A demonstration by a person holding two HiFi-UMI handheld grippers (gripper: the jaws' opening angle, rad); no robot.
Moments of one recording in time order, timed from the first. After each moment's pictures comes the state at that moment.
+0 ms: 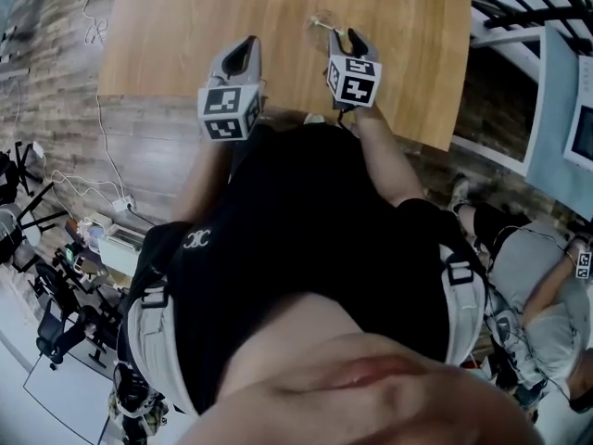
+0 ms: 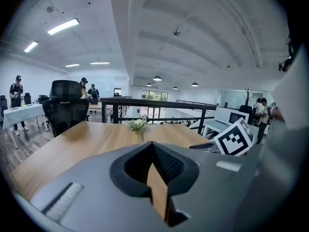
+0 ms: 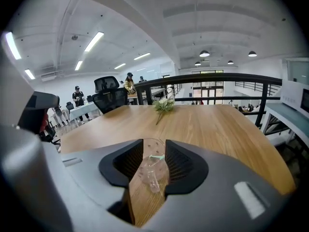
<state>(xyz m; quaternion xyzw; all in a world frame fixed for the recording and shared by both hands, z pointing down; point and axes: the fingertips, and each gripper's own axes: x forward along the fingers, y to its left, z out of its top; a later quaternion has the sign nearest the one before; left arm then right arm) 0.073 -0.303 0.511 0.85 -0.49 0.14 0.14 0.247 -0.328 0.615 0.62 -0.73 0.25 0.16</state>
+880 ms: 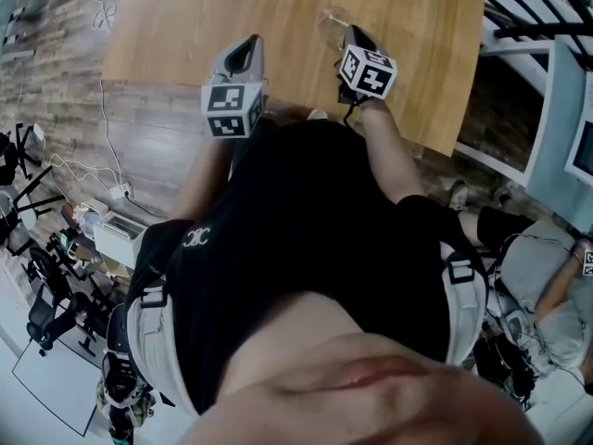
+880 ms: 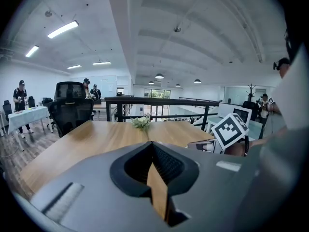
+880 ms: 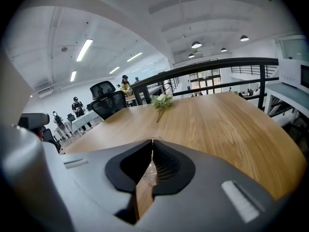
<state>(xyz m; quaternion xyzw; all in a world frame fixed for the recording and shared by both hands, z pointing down) 0.047 -0.290 0.518 0.84 -0.51 0.16 0.13 0.246 -0.334 0.628 0.61 -0.72 0.31 0.12</state>
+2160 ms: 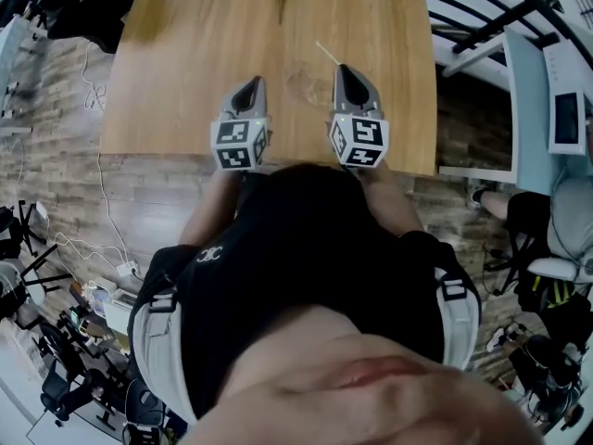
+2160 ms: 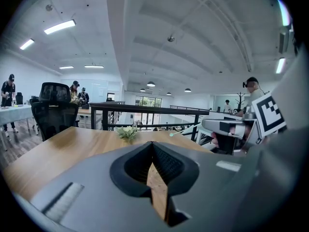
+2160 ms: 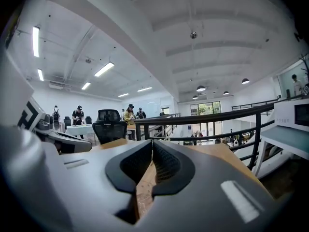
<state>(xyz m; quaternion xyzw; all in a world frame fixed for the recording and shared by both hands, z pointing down) 0.117 -0.307 0.499 0.87 -0.46 0.11 0.12 0.280 -0.285 0.471 0.66 -0.75 0.08 0.03</state>
